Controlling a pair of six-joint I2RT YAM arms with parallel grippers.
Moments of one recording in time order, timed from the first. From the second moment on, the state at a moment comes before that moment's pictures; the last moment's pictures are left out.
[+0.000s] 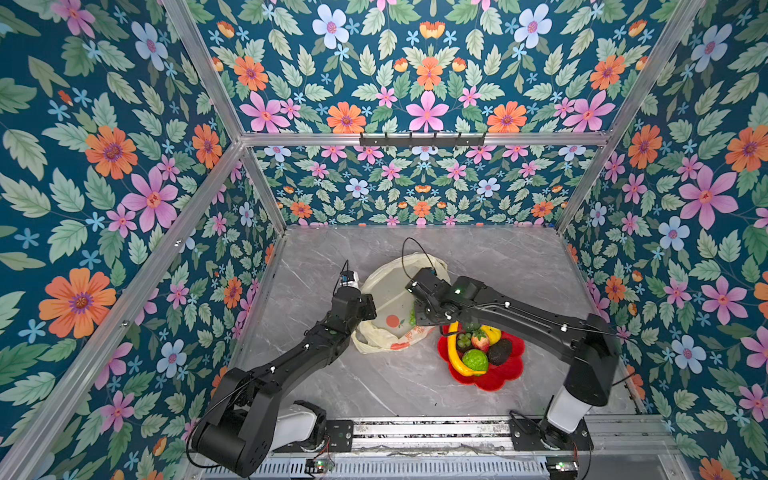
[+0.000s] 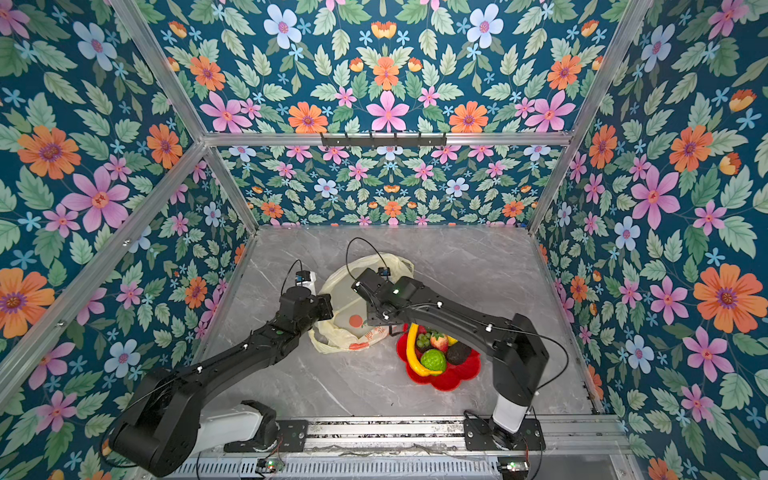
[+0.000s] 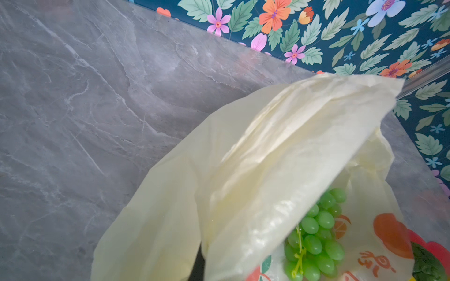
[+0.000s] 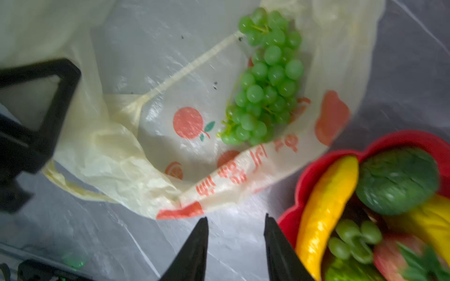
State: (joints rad) left arm -0.45 1.24 0.53 0.20 -0.11 -0.48; right arm 0.93 1.80 1.58 -0.92 0.18 0.76
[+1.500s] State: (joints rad) left arm -0.46 1.24 0.53 0.21 -0.15 -0.47; right arm 0.90 2.28 1.93 -1.06 0.36 0.72
